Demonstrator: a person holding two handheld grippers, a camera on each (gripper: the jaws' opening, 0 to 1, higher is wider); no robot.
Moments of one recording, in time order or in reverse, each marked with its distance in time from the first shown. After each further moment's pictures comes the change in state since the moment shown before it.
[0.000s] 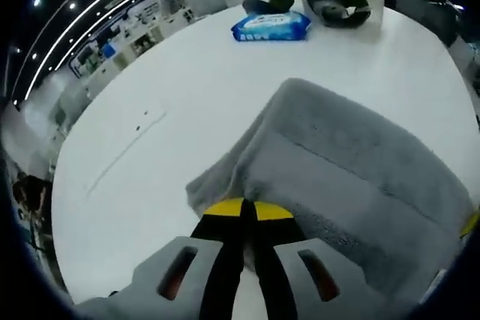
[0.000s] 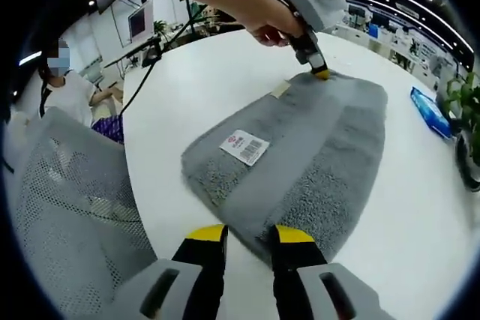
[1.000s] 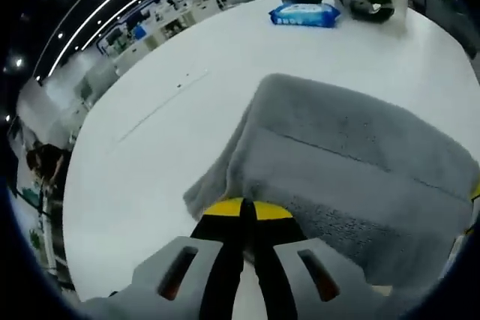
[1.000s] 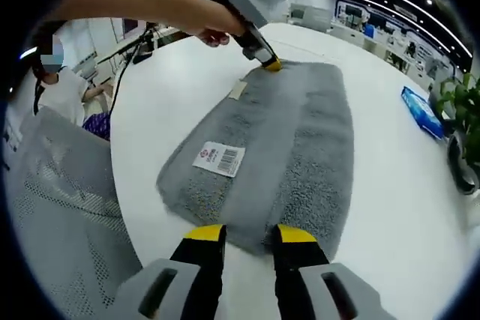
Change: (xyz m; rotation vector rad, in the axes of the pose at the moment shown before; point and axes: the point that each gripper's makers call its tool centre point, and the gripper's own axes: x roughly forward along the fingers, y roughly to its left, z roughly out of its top) left arm -0.026 0.024 -0.048 -0.112 0.040 0.144; right arm -0.003 -0.026 -0.003 -0.018 0.029 -0.035
